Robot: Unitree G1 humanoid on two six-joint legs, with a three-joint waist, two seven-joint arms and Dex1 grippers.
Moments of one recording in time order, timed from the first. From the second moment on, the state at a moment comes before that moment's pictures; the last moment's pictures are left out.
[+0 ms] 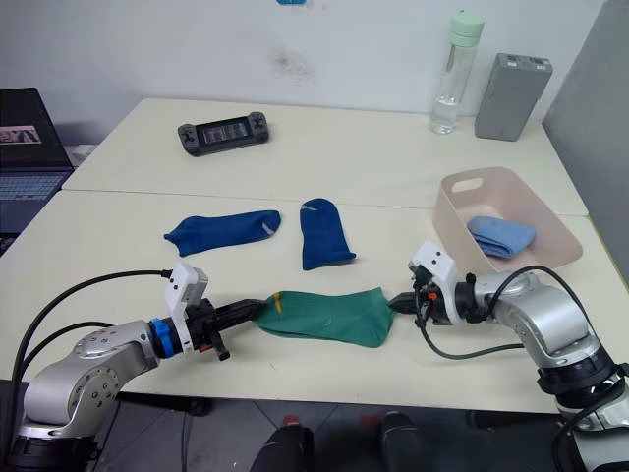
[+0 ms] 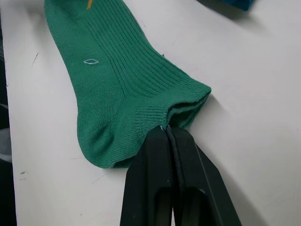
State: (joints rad) left arm -0.04 0.67 0.16 -0.28 -0.61 0.69 -0.82; right arm -0.46 -0.74 0.19 -0.30 0.49 0.99 0.89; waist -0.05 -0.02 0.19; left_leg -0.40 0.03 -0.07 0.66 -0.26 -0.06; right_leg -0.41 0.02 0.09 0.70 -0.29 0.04
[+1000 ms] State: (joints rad) left arm -0.15 0.81 0.24 -0.29 -0.60 0.58 -0.90; right arm -0.53 -0.77 0.16 -0.36 0.46 0.81 0.94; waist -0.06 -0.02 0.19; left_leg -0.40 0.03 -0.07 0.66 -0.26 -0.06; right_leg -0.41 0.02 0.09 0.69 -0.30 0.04
